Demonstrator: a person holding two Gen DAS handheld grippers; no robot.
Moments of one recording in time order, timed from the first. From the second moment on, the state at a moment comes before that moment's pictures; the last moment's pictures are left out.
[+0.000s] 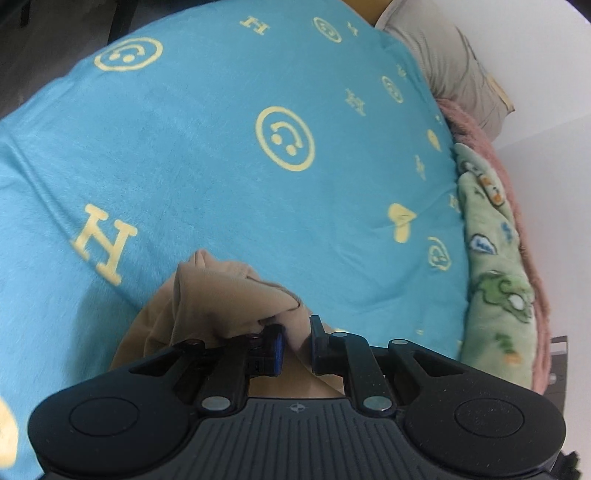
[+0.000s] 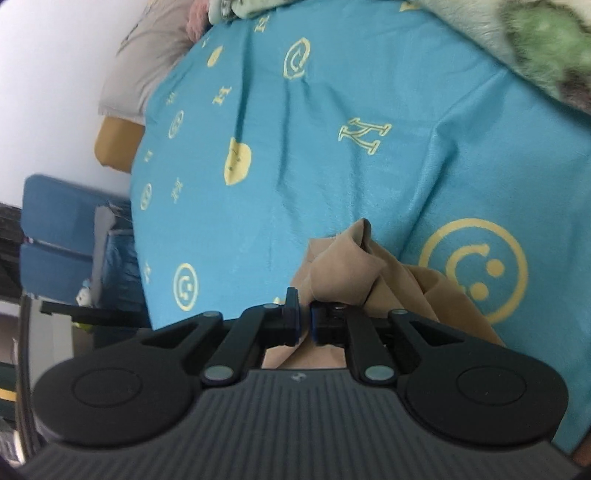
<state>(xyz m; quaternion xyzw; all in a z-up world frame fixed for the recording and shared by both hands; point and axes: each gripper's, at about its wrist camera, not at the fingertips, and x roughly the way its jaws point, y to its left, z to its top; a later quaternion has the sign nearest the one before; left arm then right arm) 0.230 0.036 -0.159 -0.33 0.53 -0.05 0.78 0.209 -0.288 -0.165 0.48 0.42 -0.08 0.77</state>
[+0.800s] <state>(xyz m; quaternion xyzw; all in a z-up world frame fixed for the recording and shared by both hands) 0.203 -0.020 -0.128 -0.06 0.44 -0.11 0.89 0.203 -0.255 -0.135 0.29 0.41 0.02 0.86</state>
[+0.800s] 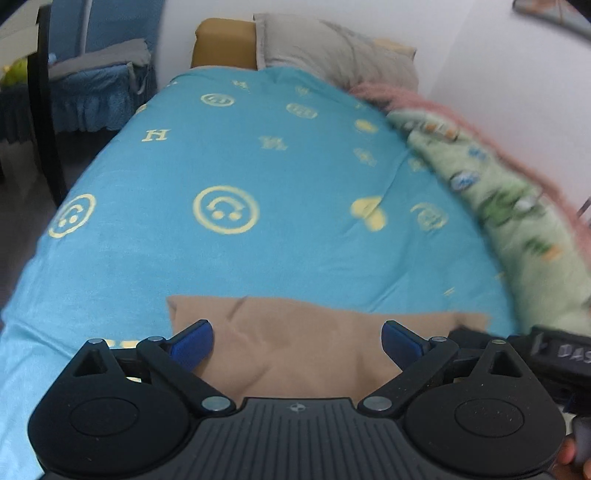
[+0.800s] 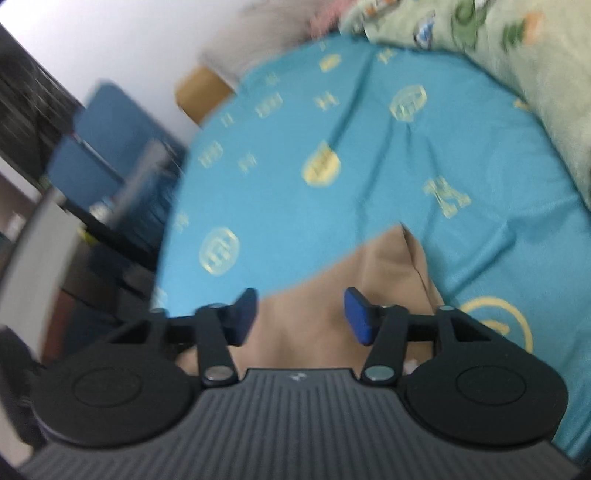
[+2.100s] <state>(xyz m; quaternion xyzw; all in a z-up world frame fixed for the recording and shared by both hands) 0.131 -0.020 -0.154 0.02 0.51 -0.10 0.86 0.151 -0.211 -0.157 0.14 0.47 0.00 0.87</state>
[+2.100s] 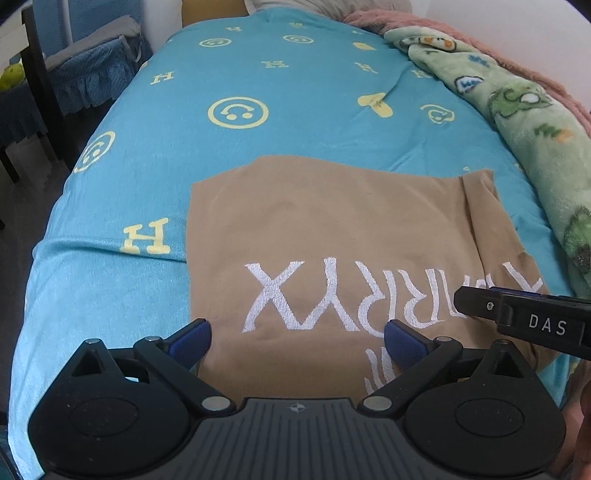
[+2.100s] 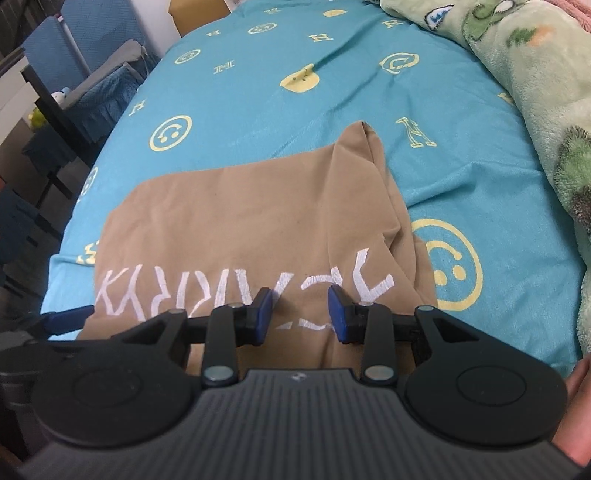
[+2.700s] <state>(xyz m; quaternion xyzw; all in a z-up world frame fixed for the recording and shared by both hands) 0.131 -0.019 -0.154 0.01 0.51 -0.10 0.85 0.121 -0.264 -0.139 0.40 0.42 0.02 0.81</state>
